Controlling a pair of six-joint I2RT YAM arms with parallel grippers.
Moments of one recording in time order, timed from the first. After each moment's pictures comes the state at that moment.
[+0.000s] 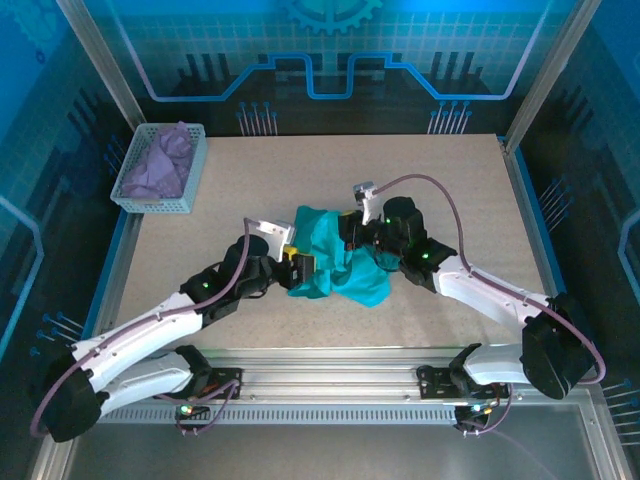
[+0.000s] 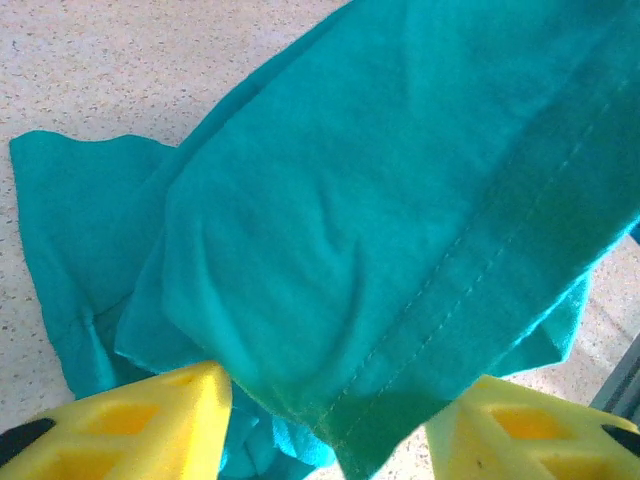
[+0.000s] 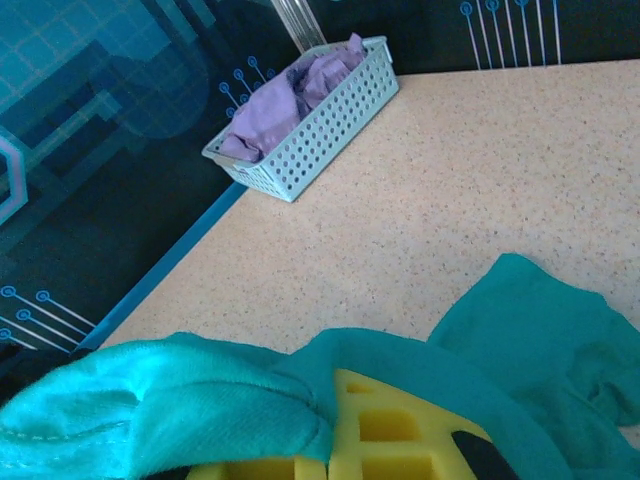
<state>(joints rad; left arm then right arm) -0.72 1.00 0.64 -0.12 0.02 -0.43 0.63 1.30 0.82 0.17 -0.25 0.42</state>
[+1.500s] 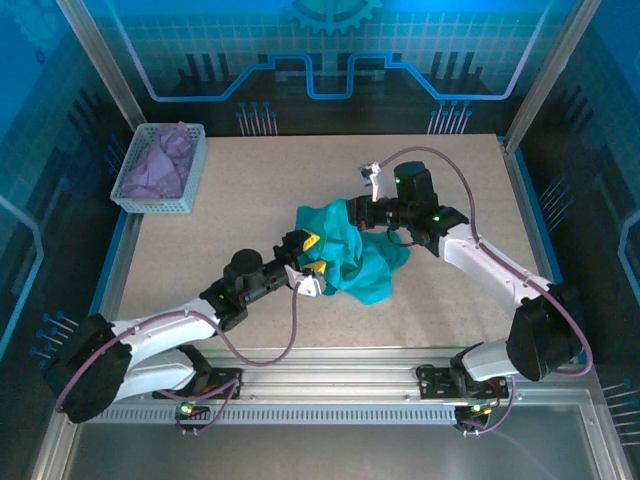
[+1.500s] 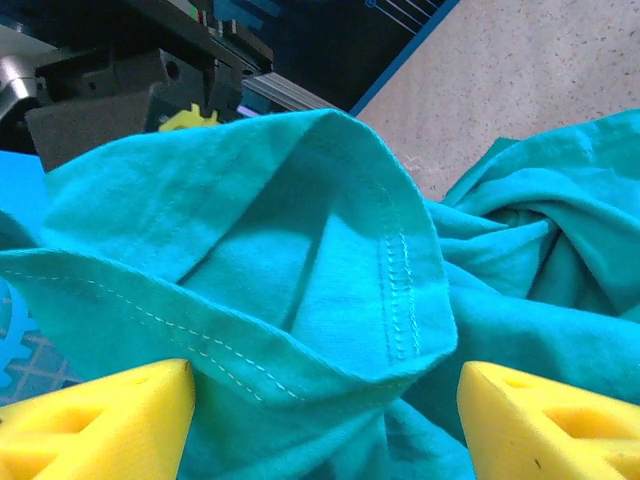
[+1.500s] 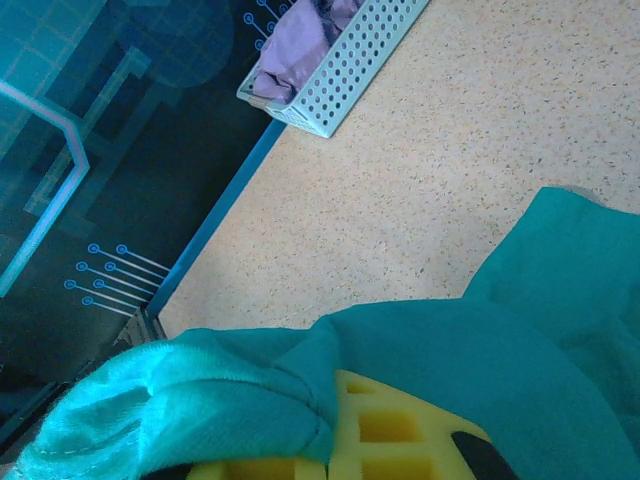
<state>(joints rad) -0.71 1.14 0.40 0.60 0.16 1.10 0.46 1.41 1.09 -0.19 -0.61 0.42</state>
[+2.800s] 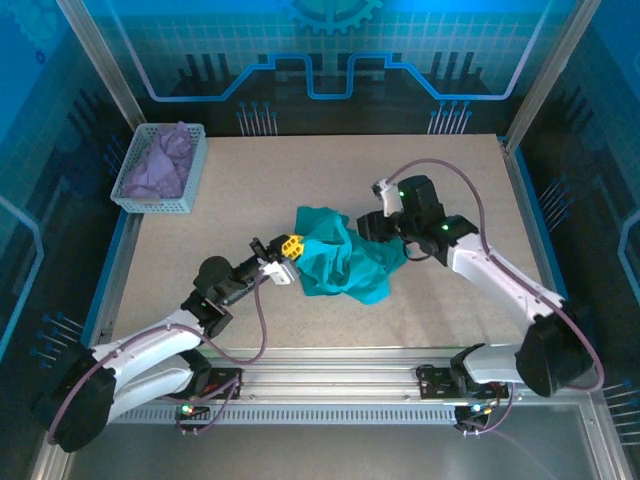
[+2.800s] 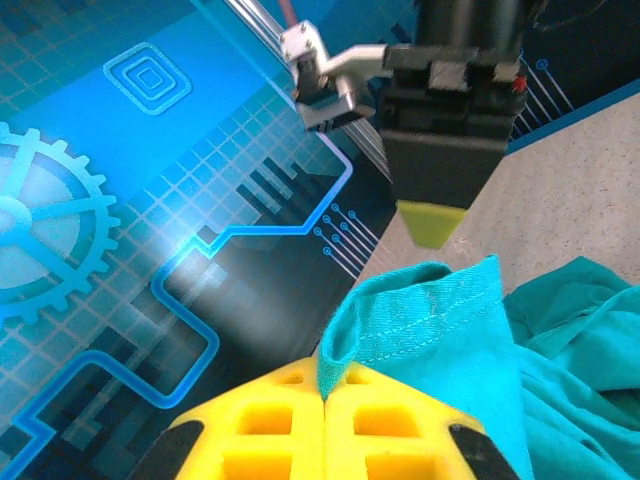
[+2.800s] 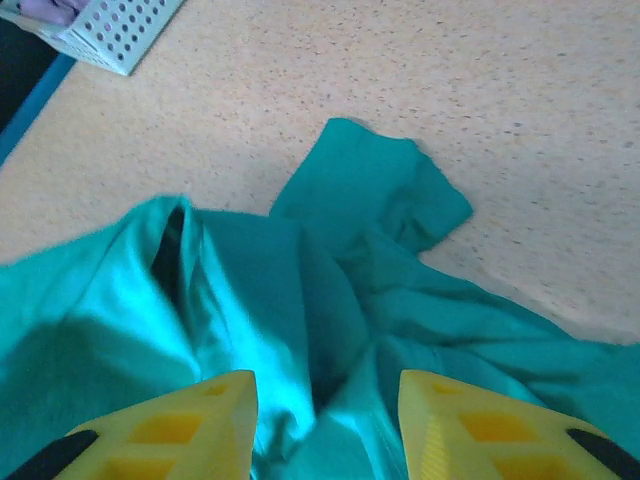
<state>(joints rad) -0.59 0.98 0.31 0.79 0.25 0.74 0.46 1.29 1.02 -0.44 -0.24 0.20</state>
